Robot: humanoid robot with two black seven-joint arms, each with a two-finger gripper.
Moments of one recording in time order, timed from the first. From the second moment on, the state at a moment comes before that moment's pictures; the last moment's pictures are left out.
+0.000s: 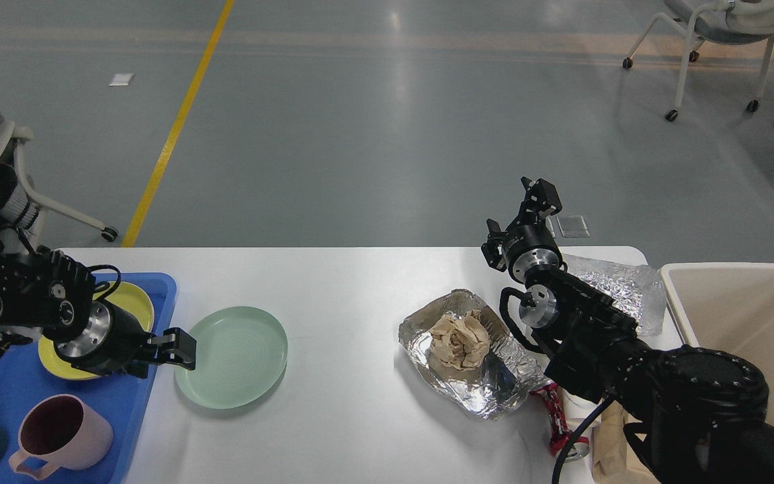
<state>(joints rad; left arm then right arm) -1.51 0.55 1.13 -1.27 0.28 -0.26 -0.10 0.91 0.17 0.11 0.10 0.52 0.08 0.42</state>
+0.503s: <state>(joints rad) -1.16 0.51 0.91 -1.01 0.00 -0.16 -0.10 0.91 0.17 0.10 0.10 0.52 0.08 0.42</state>
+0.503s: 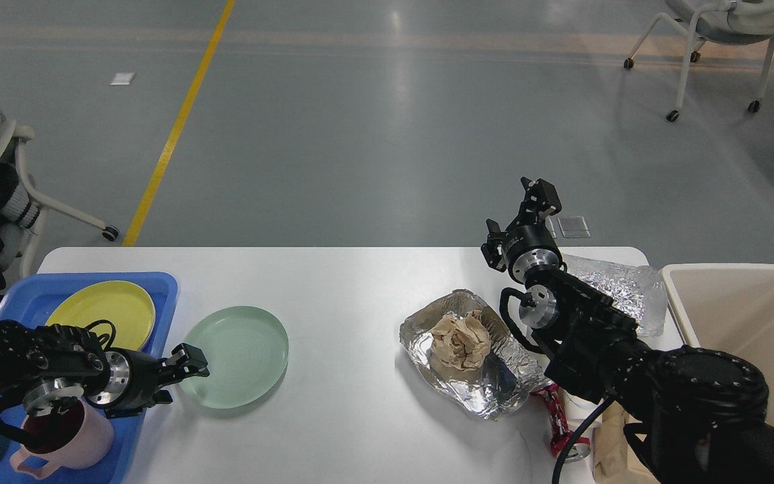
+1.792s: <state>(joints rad) -1.05 0.49 0.82 -0.93 -0.03 -0.20 -0.08 0.91 0.17 0.11 0.10 0.52 0.08 0.42</state>
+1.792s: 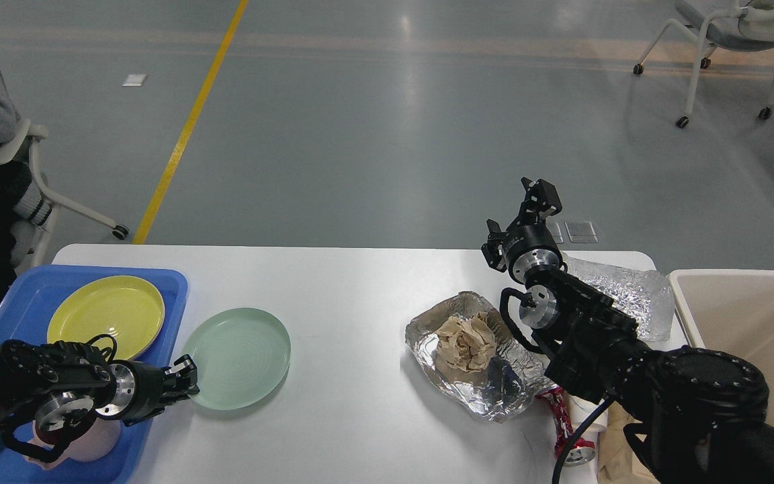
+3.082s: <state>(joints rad) -2.09 0.66 1.22 -1.04 0.37 -0.96 -0.09 0.91 0.17 0.10 0.10 0.52 0.08 0.42</state>
